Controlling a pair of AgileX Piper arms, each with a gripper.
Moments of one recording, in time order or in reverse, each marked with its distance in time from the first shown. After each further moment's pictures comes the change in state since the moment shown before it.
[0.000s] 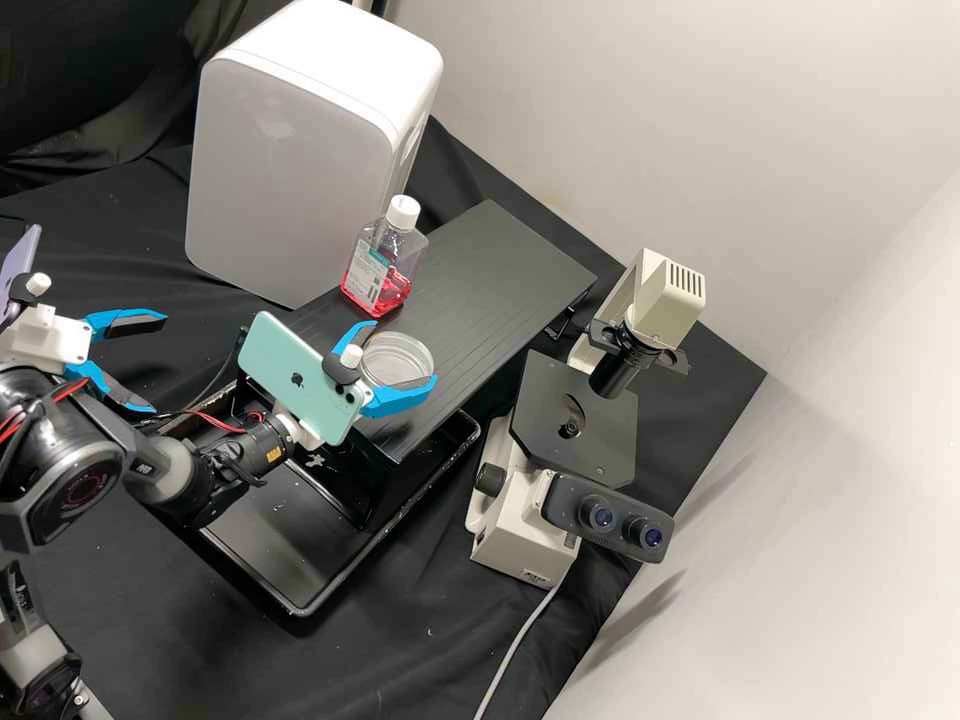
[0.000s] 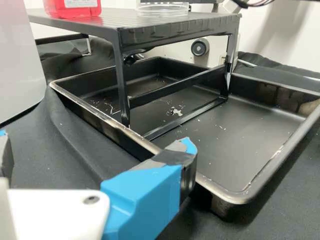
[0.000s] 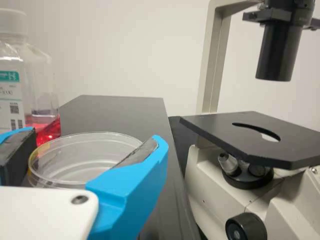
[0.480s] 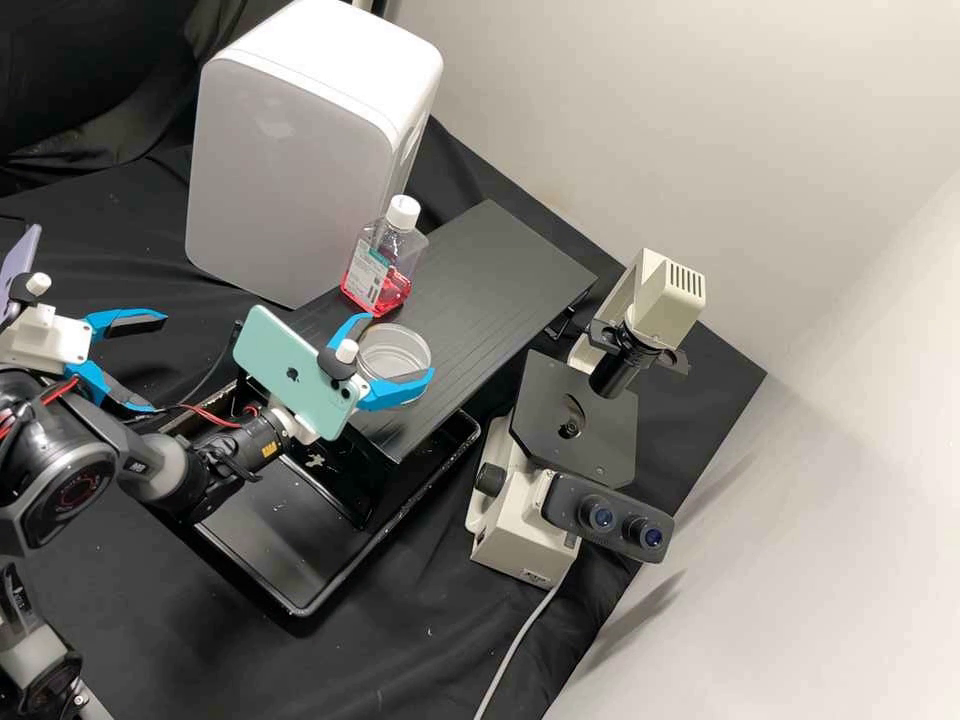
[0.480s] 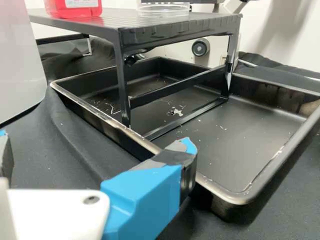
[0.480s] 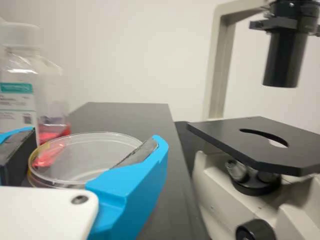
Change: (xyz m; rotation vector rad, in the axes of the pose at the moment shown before) left arm 0.000 0.000 0.000 -0.001 0.003 0.001; right arm -0.002 -0.003 -0.011 0.021 0.022 0.005
